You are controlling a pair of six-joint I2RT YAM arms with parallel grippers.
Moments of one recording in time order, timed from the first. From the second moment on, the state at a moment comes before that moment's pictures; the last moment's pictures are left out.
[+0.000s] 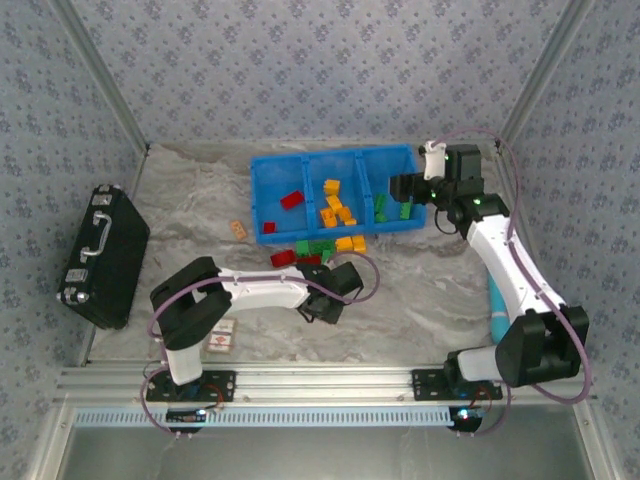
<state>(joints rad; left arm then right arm) -1.13 1.82 1.12 -0.64 -0.15 -0.67 0.16 1.34 1.21 -0.44 -0.24 0.06</state>
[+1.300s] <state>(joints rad) -0.53 1.81 1.50 -0.62 -0.18 -0.22 0.50 1.15 0.73 -0.36 -0.30 0.28</state>
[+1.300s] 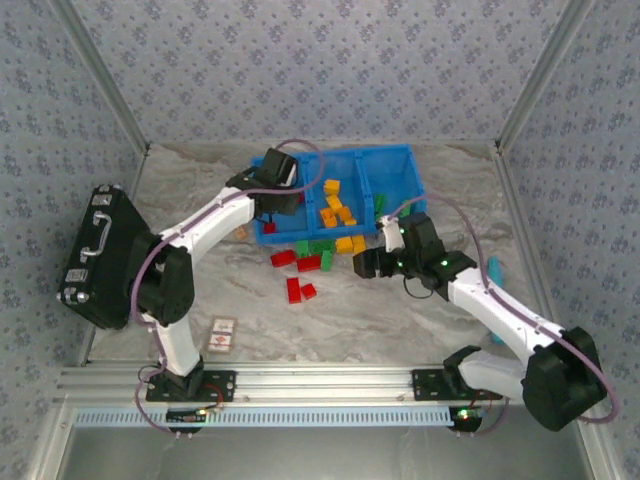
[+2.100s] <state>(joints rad) -0.48 1.61 1.47 -0.61 -0.14 -0.14 0.66 1.58 0.98 -0.33 -0.14 0.41</state>
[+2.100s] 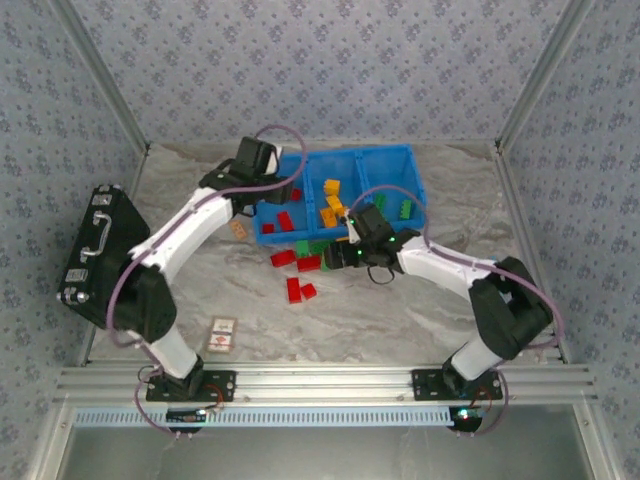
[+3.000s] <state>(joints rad) -0.51 0.96 1.02 -0.58 -0.05 -0.07 0.72 1.87 1.24 -0.44 -0.06 0.42</state>
